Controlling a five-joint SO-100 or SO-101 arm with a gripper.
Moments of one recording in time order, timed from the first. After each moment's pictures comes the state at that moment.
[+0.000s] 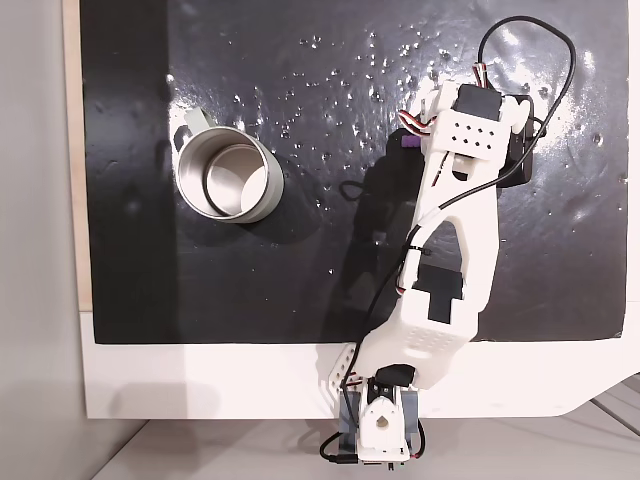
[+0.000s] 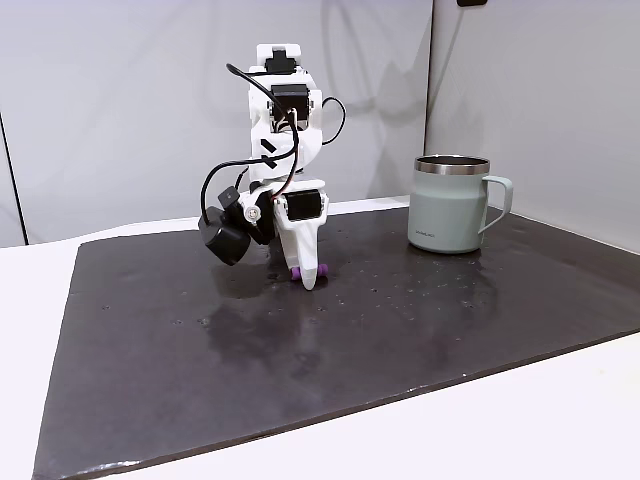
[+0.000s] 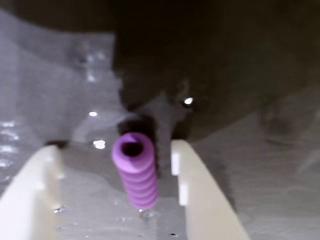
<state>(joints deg) 10.2 55.2 65.8 76.0 -14.5</state>
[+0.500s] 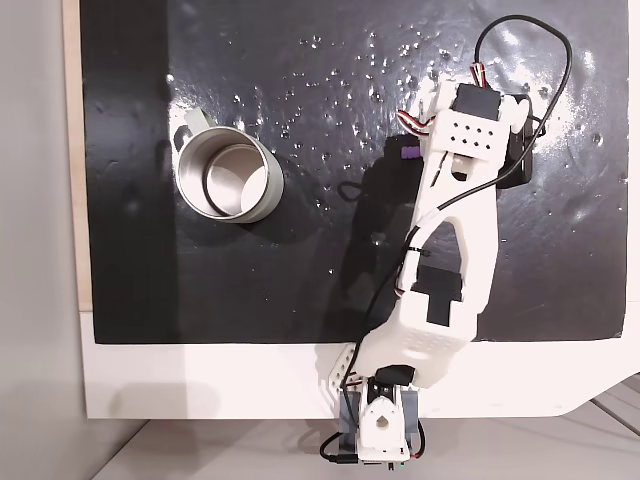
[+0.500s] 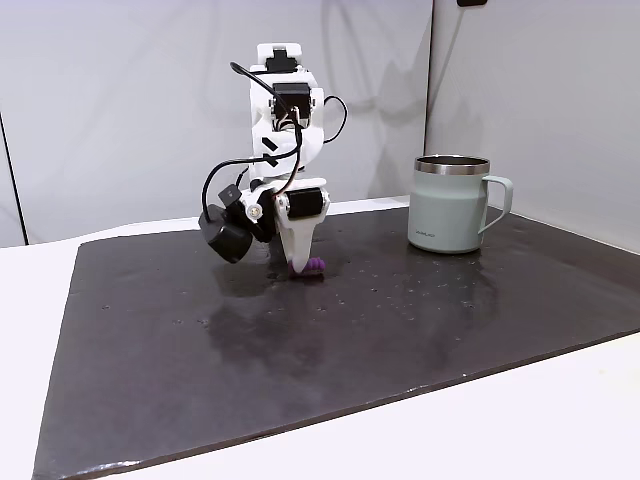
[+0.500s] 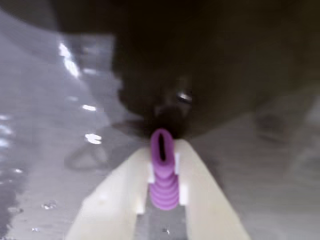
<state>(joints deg) 9.9 57.7 66.0 78.7 -15.5</state>
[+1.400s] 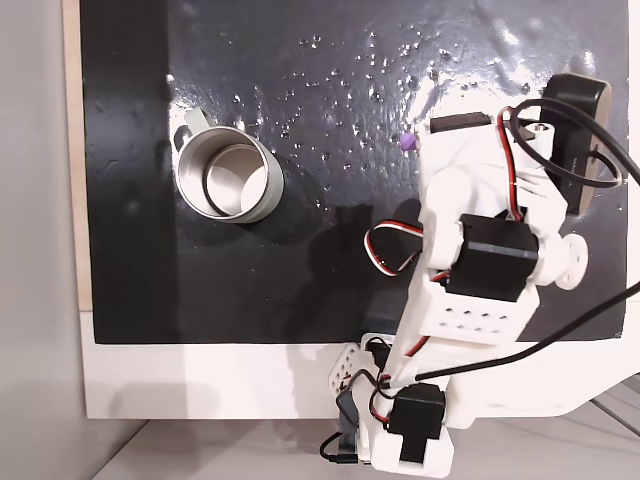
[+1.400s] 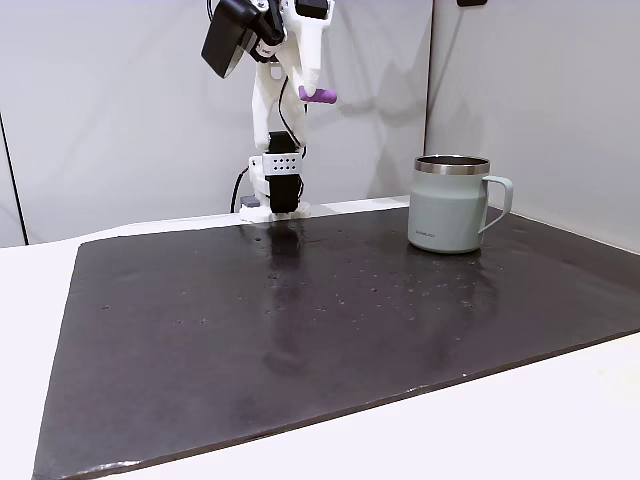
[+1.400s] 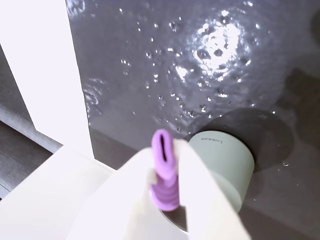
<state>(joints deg) 4.2 96.9 56.1 96.9 -17.1</state>
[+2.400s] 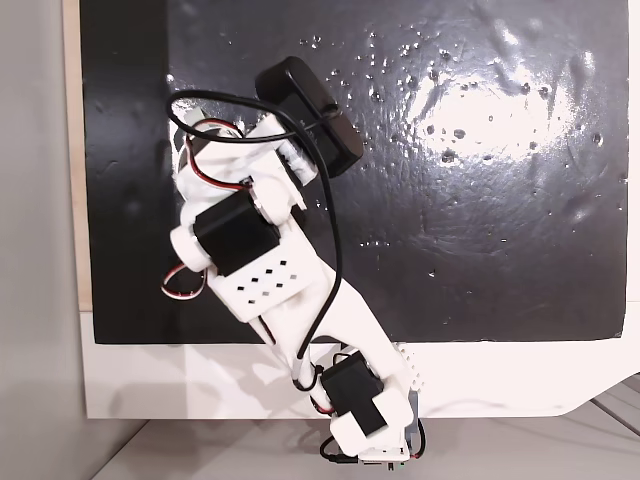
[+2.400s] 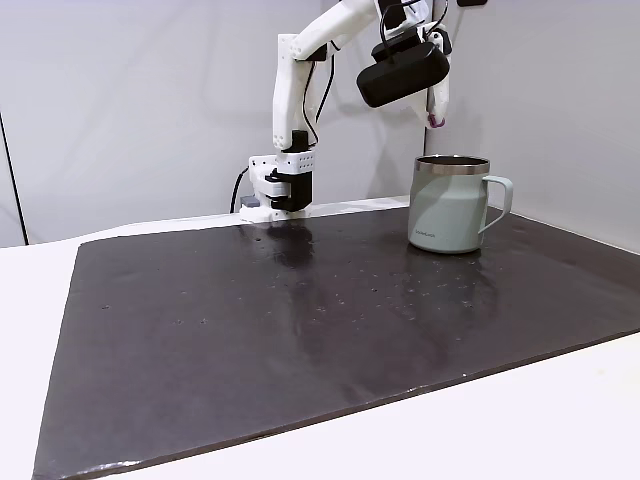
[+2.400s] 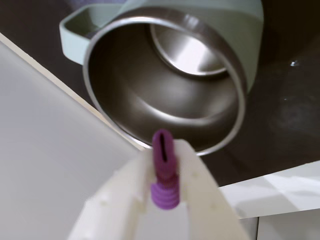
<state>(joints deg) -35.0 84.8 52.4 96.9 -10.9</state>
